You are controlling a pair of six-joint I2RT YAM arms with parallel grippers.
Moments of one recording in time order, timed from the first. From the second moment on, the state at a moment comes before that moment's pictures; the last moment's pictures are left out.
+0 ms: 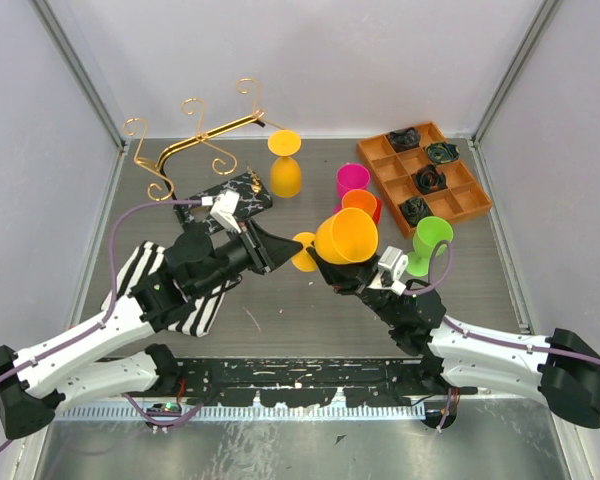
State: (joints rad) left arm -0.94 0.91 0.80 0.04 -0.05 -0.89; right arm 1.03 0.89 0.31 1.19 0.05 -0.05
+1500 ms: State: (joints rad) left arm -0.95 0.70 1.00 -0.59 -0.47 -0.28; right arm 1.03 0.66 0.30 0.24 0.23 0.30
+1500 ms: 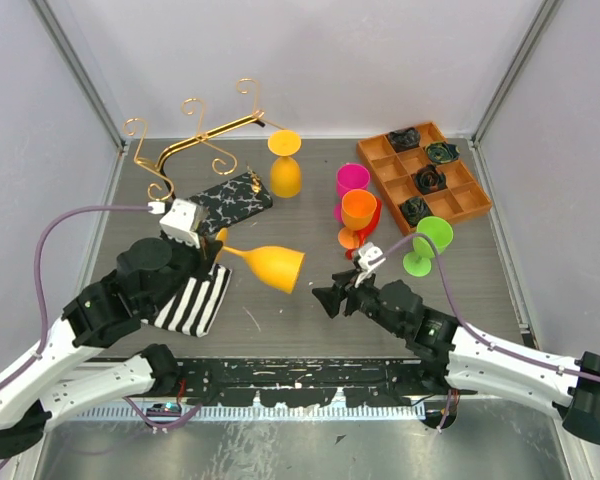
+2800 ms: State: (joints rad) left arm -1.06 0.92 1.05 -0.65 -0.40 0.15; right arm 1.03 0.94 0.83 -0.33 0.02 0.44
